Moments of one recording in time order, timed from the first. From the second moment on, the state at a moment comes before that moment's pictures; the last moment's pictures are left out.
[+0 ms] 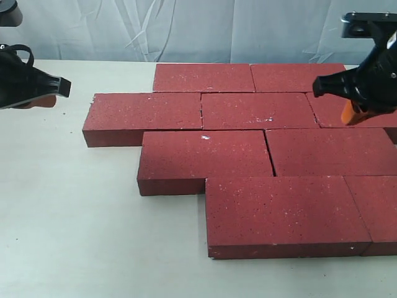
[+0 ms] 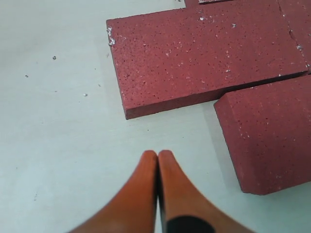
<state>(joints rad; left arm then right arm) -0.17 1.35 -0.92 -0.26 0.59 0.17 0.16 1.52 -1.12 0.04 0.94 0.09</state>
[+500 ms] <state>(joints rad) -0.17 1.35 -0.92 -0.26 0.59 0.17 0.16 1.04 -0.75 0.03 0.79 0.15</state>
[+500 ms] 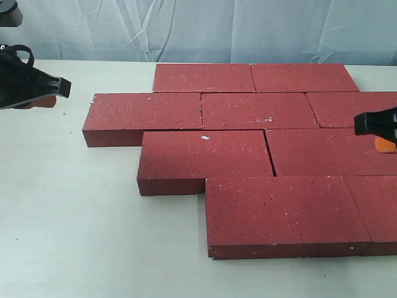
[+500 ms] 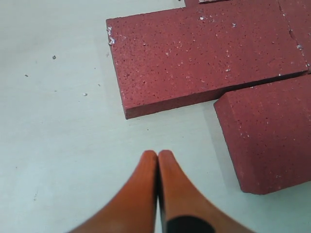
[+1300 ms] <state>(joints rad) -0.17 1.35 -0.92 -0.26 0.59 0.17 0.16 0.65 -0.67 -0.07 0.69 0.14</state>
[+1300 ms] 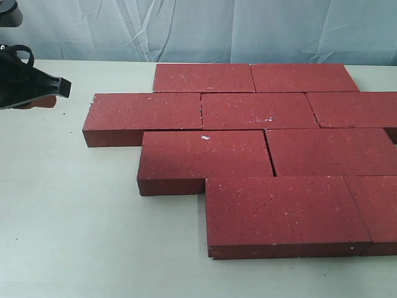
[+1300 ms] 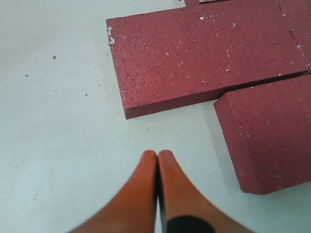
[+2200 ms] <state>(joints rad) -0.17 1.35 -0.92 -0.26 0.55 0.17 -0.02 0.40 -0.67 -0.11 0.68 0.14</state>
